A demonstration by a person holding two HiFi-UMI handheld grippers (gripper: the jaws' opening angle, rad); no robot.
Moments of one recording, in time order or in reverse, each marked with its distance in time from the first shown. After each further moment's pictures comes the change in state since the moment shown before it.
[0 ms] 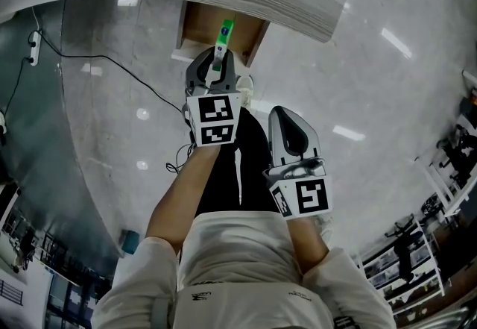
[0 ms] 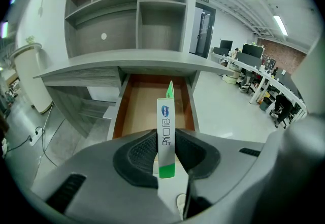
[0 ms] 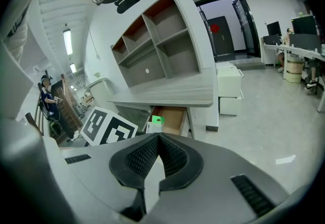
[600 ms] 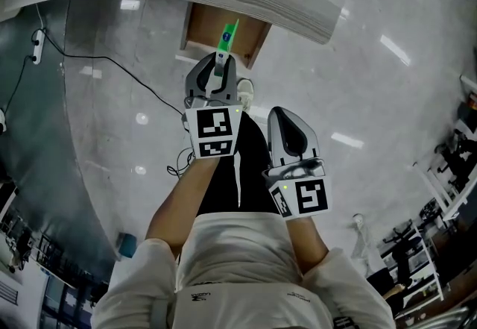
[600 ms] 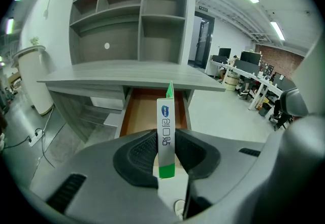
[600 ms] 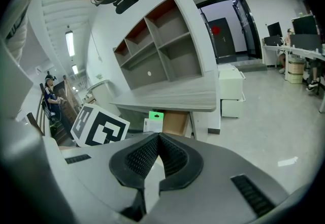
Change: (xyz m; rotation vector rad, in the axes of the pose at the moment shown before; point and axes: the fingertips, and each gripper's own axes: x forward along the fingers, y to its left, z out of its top) left arm -0.031 -0.003 0.029 -0.004 -0.083 -0.001; right arm -0.004 0.006 0.014 -0.004 -0.023 0.014
